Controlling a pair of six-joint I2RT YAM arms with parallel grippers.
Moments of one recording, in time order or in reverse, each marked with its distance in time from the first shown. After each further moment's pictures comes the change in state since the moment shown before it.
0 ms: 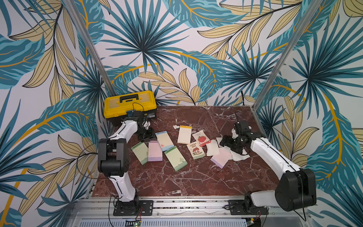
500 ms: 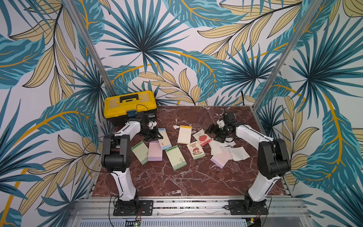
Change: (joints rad) left arm 0.003 0.189 -0.011 0.059 0.283 -0.028; right arm 0.040 0.365 0.267 0.261 -0.215 0.035
